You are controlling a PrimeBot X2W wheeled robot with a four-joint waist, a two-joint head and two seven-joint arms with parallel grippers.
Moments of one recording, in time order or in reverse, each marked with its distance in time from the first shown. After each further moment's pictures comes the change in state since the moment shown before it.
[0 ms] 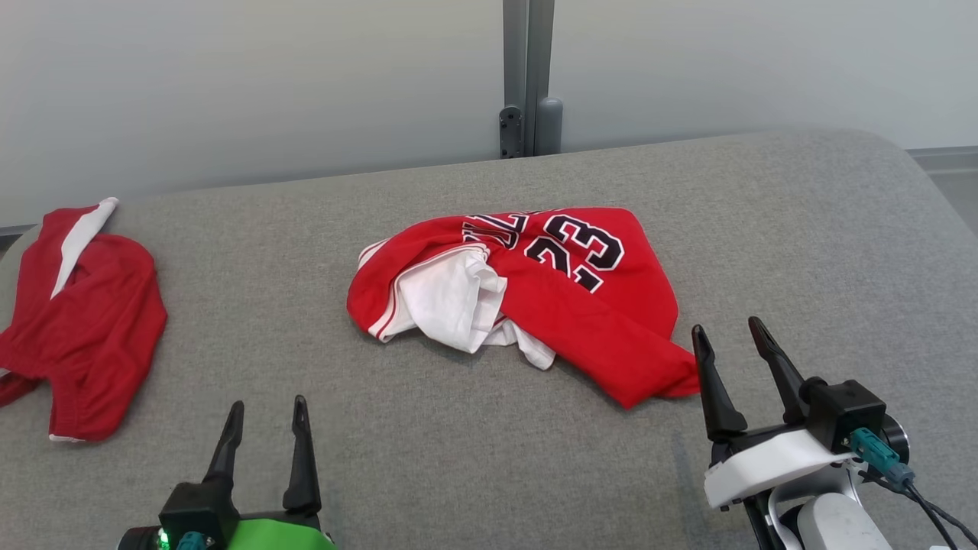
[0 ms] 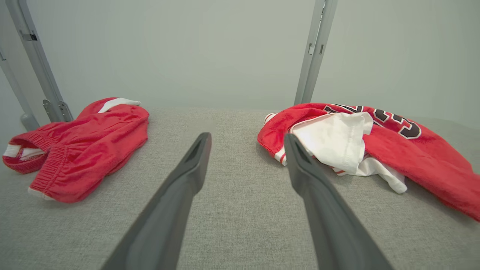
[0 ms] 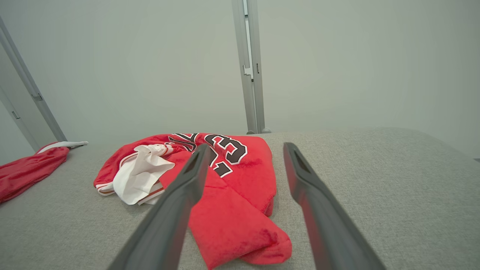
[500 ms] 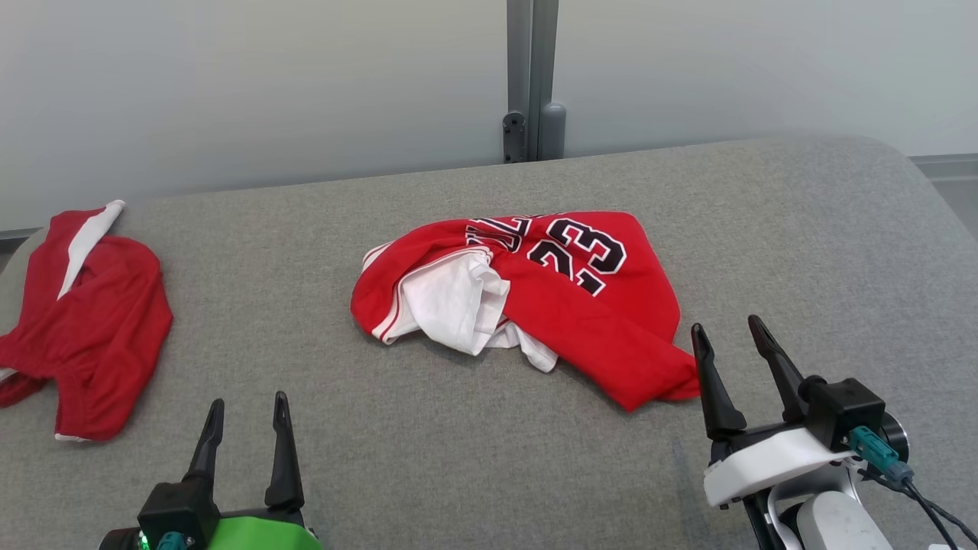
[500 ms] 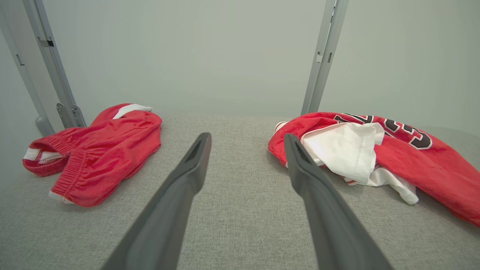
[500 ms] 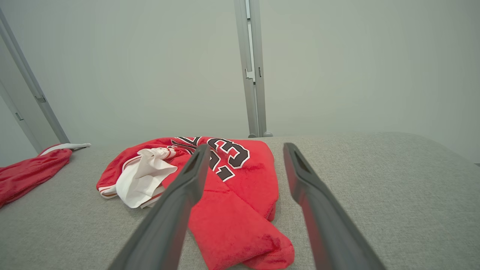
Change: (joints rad) left arm -0.001 0.001 0.032 -0.008 0.000 -0.004 0.000; right arm -0.004 0.000 0.000 0.002 -0.002 0.000 0.000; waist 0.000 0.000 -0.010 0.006
